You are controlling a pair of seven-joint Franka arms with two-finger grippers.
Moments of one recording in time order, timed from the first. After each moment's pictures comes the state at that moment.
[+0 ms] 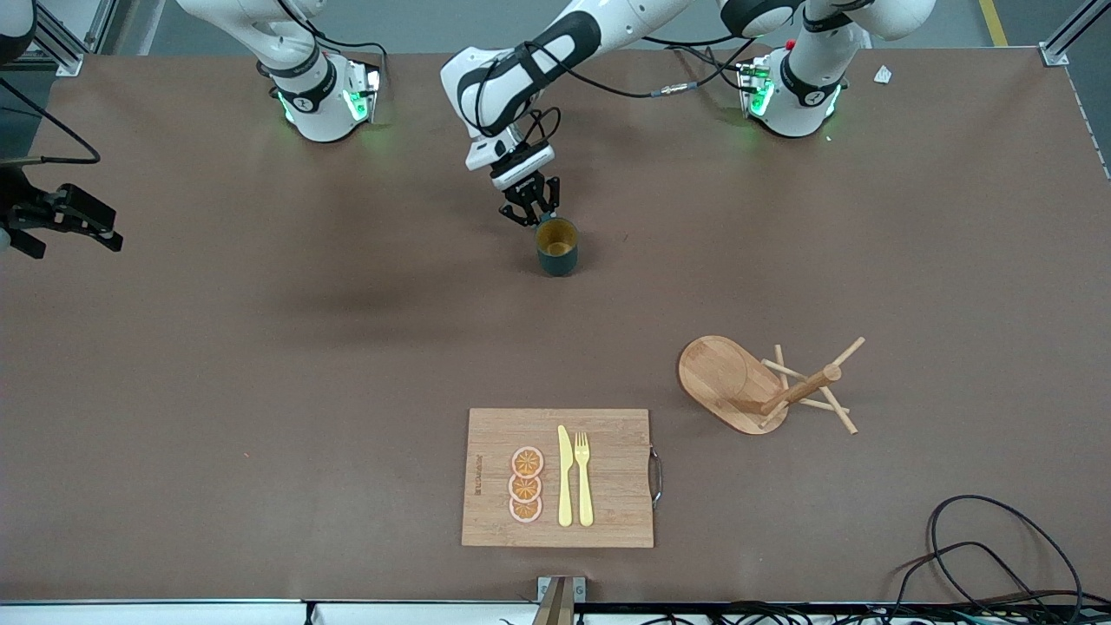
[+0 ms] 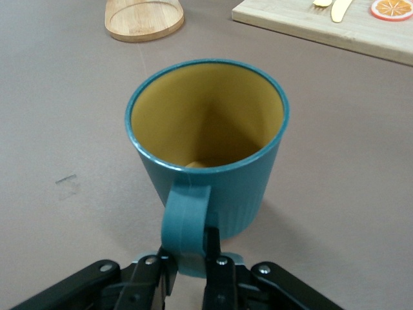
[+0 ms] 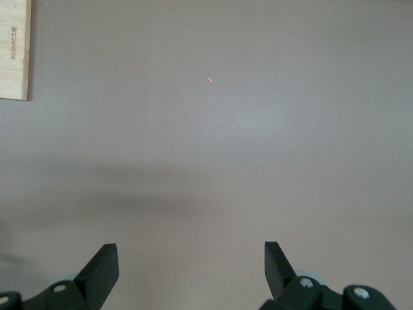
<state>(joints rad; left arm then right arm) -0.97 0.86 -0.45 -1.49 1.03 1.71 -2.40 -0.01 -0.07 -0.09 -1.73 0.00 1.71 -0.20</state>
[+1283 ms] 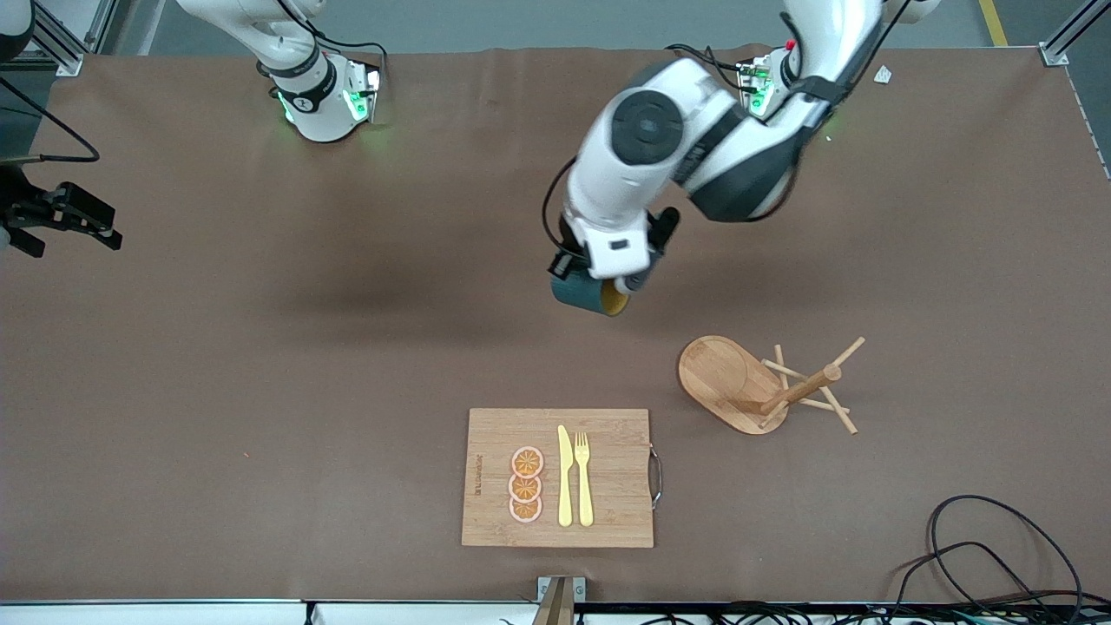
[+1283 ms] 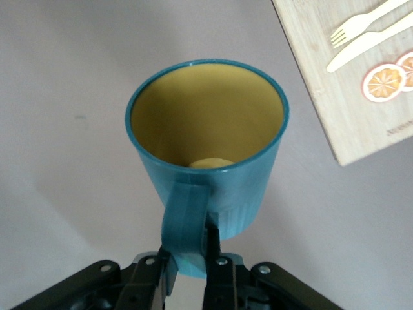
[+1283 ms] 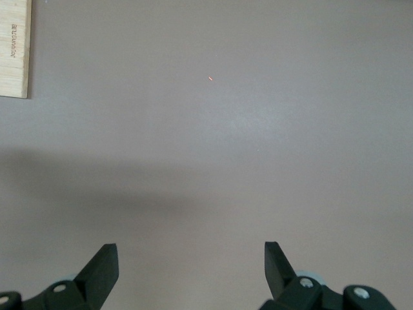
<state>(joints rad) -0.33 0.48 -0.45 -1.35 -0.11 1.87 -1.76 -0.01 -0.08 -0.09 -1.73 0.00 1.71 -0.20</state>
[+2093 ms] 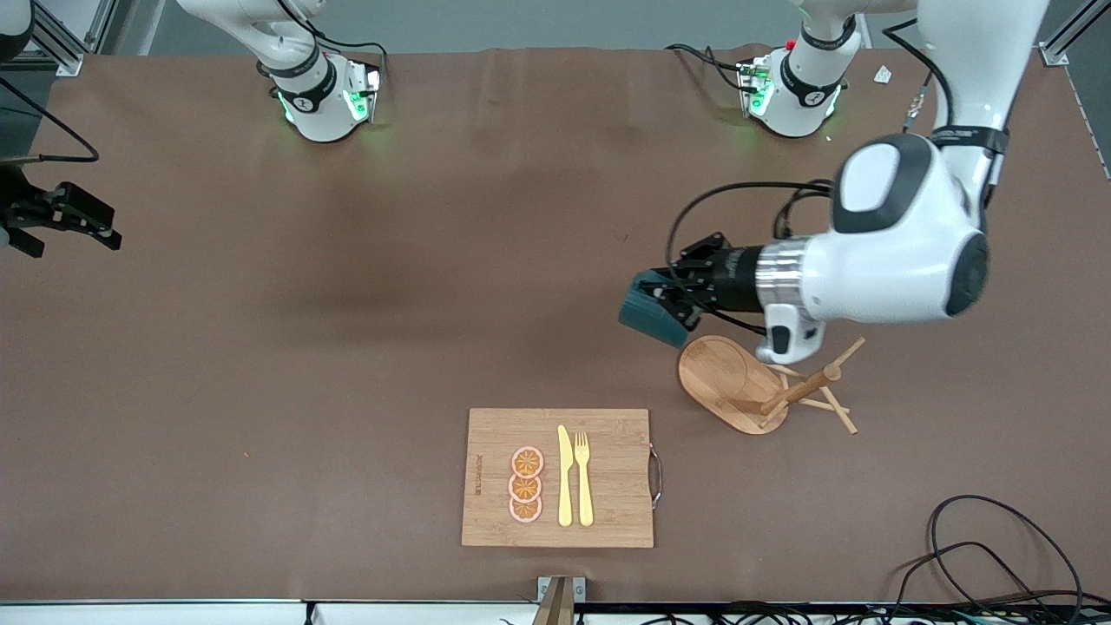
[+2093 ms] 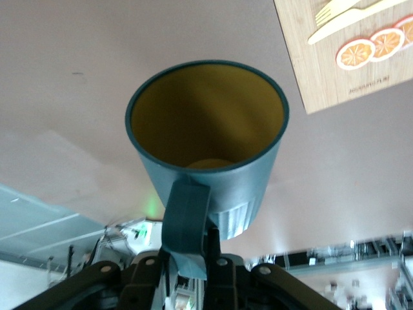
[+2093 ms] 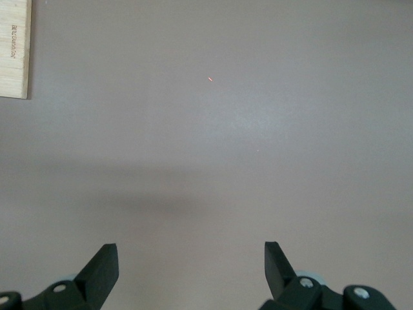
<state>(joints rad) 0.04 0.45 -0.45 -1.41 -0.63 1.73 -1.29 -0.01 -0.08 -0.09 -1.73 0.00 1.71 -0.20</state>
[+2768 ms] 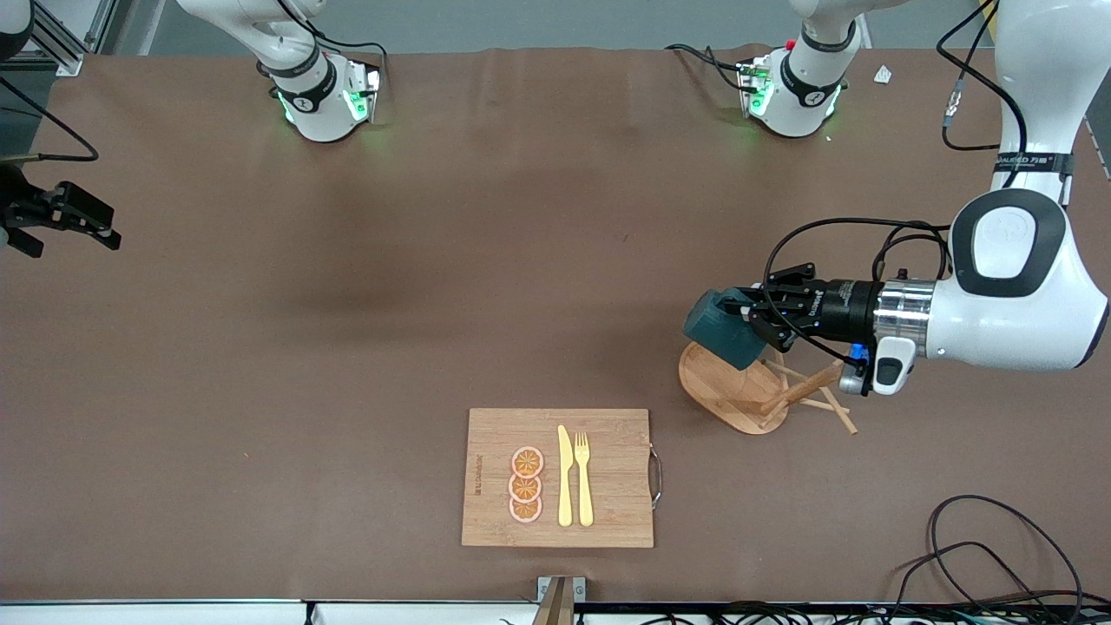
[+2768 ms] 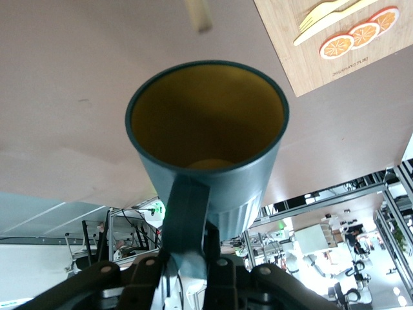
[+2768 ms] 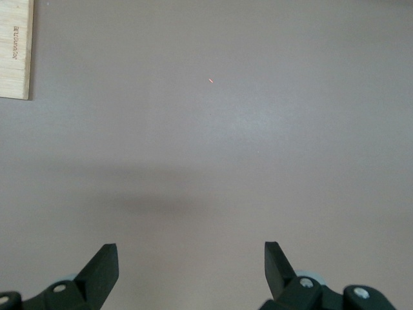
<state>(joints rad) 0.24 0.48 -0.45 -1.51 -0.75 1.65 -0.92 -0.01 -0.08 -0.08 -1.72 0.00 1.71 -0.20</state>
